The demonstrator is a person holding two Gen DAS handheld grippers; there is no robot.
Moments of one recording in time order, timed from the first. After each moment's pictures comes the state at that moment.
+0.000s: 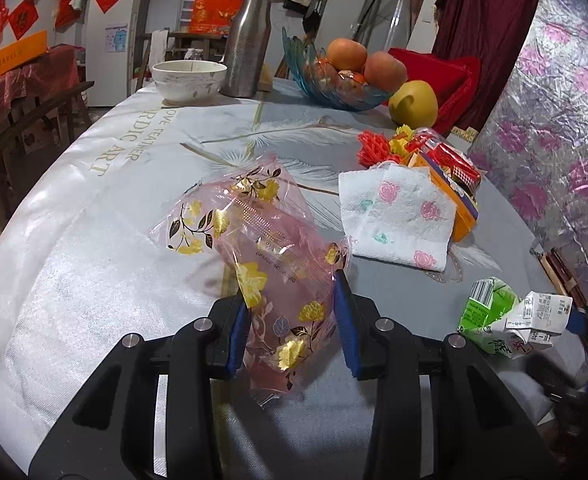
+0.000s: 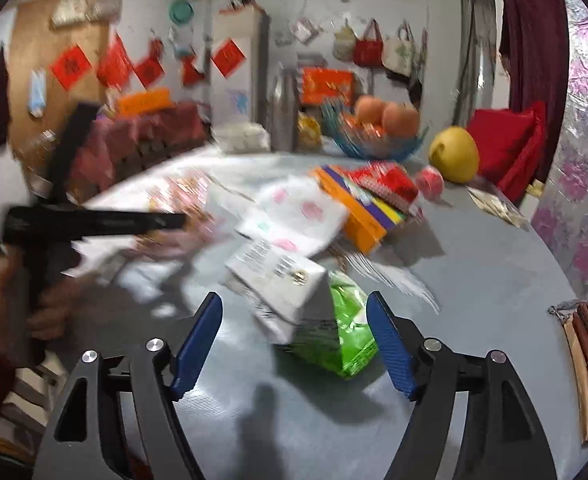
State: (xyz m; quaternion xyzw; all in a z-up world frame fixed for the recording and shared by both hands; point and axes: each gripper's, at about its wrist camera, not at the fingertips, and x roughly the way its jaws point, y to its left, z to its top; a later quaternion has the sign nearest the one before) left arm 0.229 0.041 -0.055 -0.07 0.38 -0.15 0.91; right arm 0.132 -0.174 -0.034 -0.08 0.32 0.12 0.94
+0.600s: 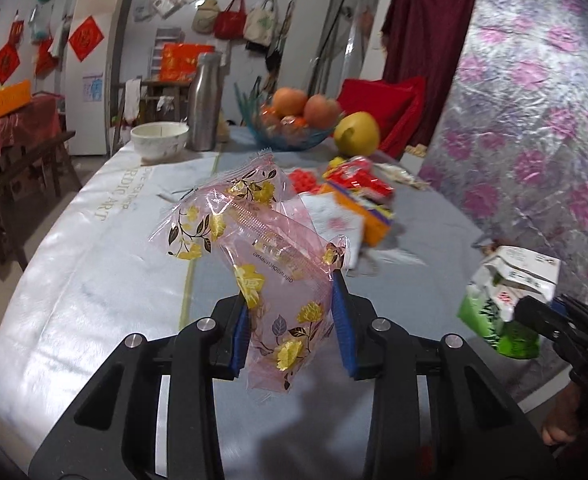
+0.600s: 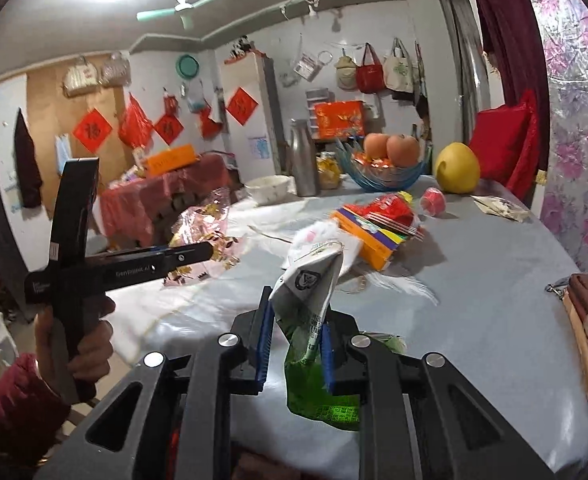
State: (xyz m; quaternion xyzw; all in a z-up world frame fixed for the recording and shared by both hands) left arm 0.135 0.022 0.004 -0.05 0.29 -0.20 0.93; right arm 0.056 -0.210 0.019 0.03 0.25 0.18 0.95
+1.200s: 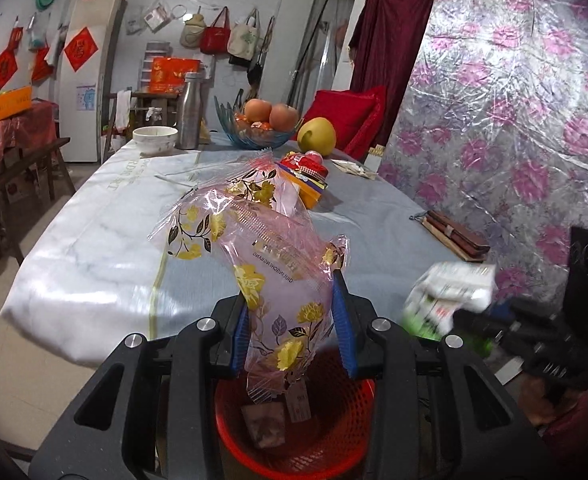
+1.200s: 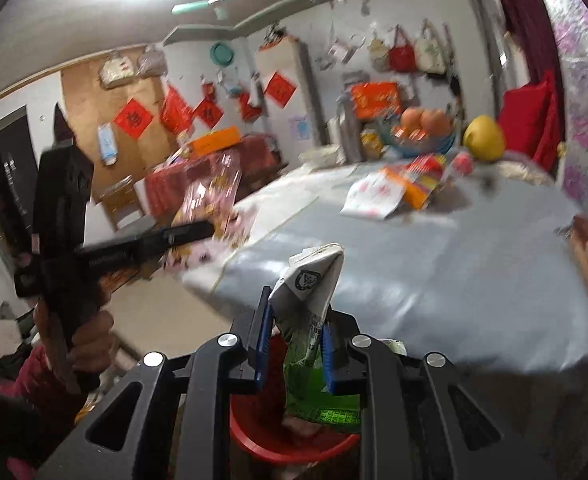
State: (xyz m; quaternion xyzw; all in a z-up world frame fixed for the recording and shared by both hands) left arm -0.006 0.024 0.011 -0.06 0.27 -0.22 0.94; right arm -0.048 -0.209 0.008 0.04 0.29 0.26 0.92
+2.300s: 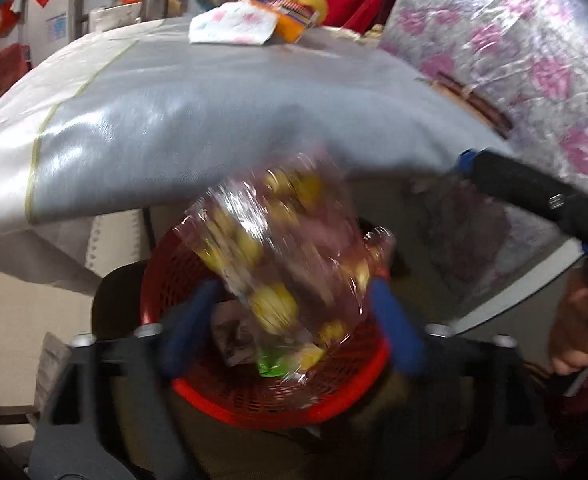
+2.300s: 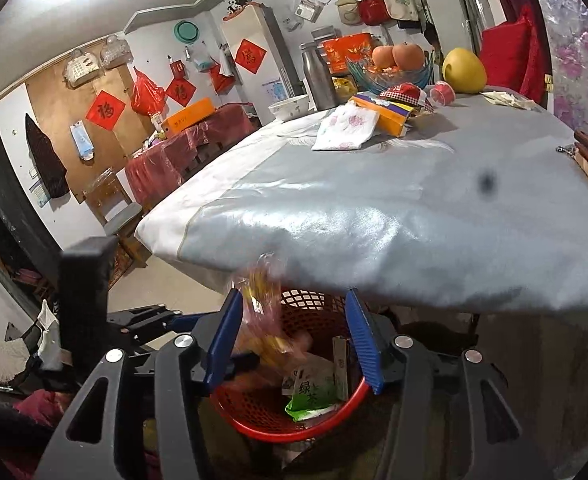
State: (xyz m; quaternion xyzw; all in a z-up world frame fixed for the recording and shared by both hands) left arm 0.004 -0.032 -0.115 -0.01 0.44 -0.23 0.87; right arm -0.020 -0.222 -0.044 0.08 0.36 0.23 0.90
